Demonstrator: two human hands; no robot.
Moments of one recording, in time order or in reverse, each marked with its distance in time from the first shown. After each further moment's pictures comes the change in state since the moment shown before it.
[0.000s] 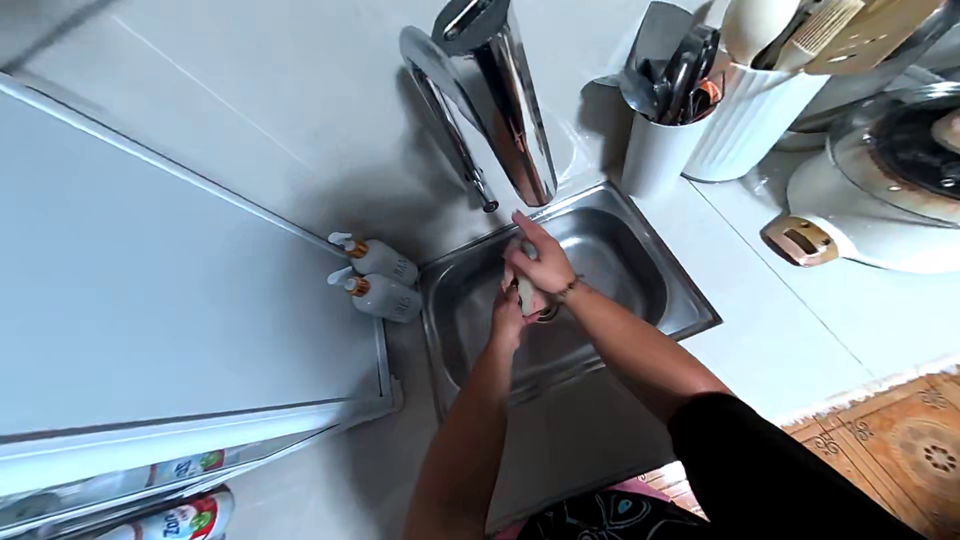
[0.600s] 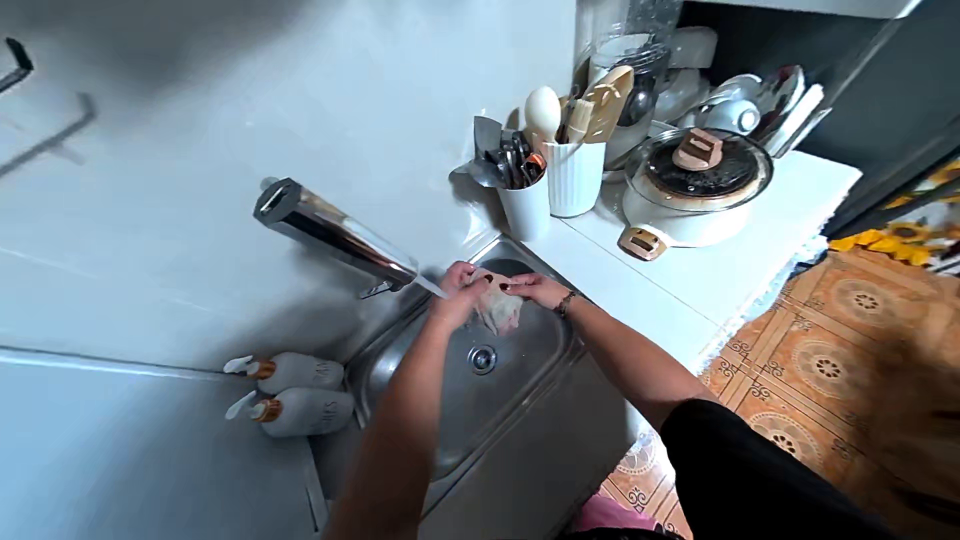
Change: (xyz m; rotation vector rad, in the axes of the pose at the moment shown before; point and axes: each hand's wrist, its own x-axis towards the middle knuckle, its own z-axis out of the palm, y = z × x) left_hand -0.016 0.124 0.075 0.860 -0.417 0.599; right_hand -0.056 0.036 -0.144 0.311 -0.042 0.403
